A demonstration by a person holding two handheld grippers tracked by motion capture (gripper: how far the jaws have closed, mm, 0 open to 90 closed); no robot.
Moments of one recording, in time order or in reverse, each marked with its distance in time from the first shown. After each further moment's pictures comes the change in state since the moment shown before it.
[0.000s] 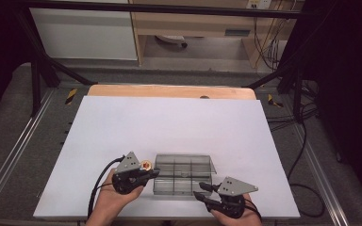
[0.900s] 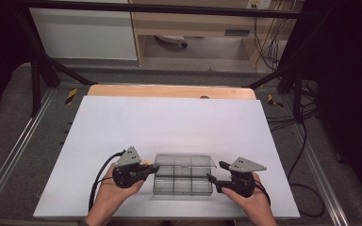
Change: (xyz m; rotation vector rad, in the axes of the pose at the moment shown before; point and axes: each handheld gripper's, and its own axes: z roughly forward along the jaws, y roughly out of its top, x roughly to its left) left arm 0.009 0.010 0.001 -0.004 -0.006 0.004; right arm -0.068 0.002 0.005 0.052 -0.172 0.055
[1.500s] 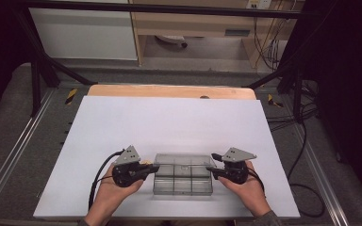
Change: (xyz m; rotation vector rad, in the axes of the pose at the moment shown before) left arm 0.002 0.000 0.000 -0.009 -0.018 -0.019; right arm -0.017 0.013 0.031 0.013 0.019 -0.108
